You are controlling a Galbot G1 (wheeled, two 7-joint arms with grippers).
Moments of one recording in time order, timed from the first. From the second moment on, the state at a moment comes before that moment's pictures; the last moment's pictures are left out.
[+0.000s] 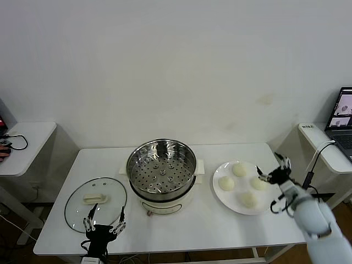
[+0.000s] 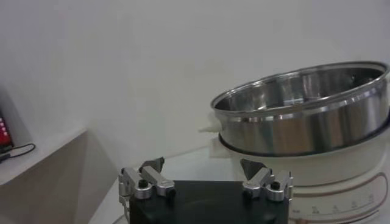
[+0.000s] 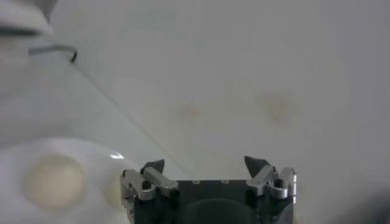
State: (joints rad) left arm 1.76 -1.40 -0.53 -2.16 0.13 0.08 -0.13; right arm -1.03 0.92 0.53 1.66 -0.29 -0.18 -0.35
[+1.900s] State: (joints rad) left arm 1.78 -1.41 -0.58 -2.18 0.16 0.08 -0.12; right arm -0.13 1.03 -0.32 0.77 -0.51 0.00 -1.00
